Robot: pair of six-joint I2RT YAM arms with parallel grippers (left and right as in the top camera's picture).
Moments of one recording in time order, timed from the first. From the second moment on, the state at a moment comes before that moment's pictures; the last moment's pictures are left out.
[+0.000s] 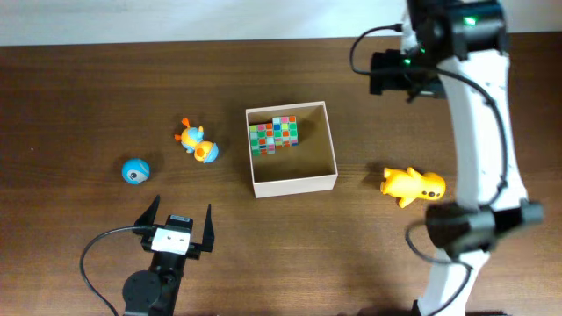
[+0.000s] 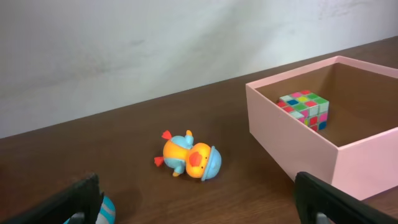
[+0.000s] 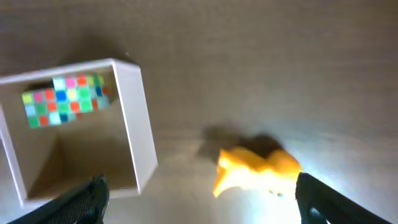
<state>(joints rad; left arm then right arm) -0.13 0.01 0.01 -0.07 0.01 0.19 0.13 2.05 2.49 -1.69 0.02 0.21</state>
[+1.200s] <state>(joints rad) -0.13 0.01 0.01 -0.07 0.01 0.19 -0.16 1.88 1.41 -1.13 -0.04 0.37</state>
